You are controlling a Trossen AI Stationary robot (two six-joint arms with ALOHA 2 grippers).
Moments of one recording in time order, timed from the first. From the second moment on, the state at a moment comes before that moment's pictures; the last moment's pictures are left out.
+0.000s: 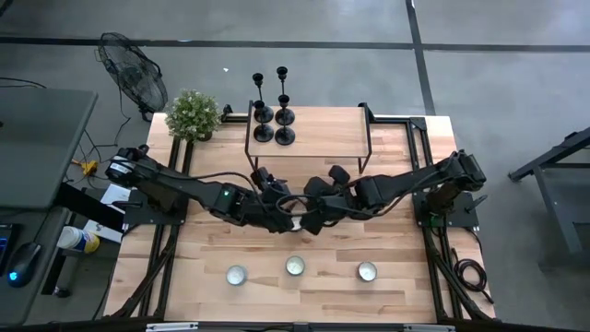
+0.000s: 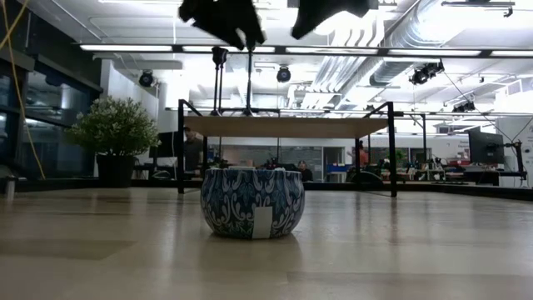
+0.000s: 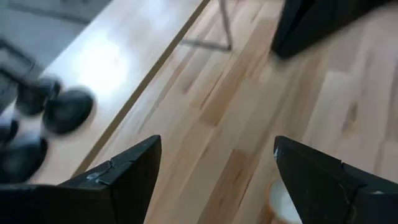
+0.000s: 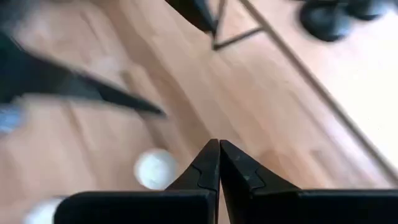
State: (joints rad) left arm -0.31 1.60 1.38 -0.66 -0.78 -0.45; right arm 0.28 1.73 1.64 -0.94 0.56 0.64
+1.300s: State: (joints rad) left arm -0.42 0.69 0.06 0.73 -0.63 -0.60; right arm 0.25 1.49 1.29 -0.71 0.33 0.79
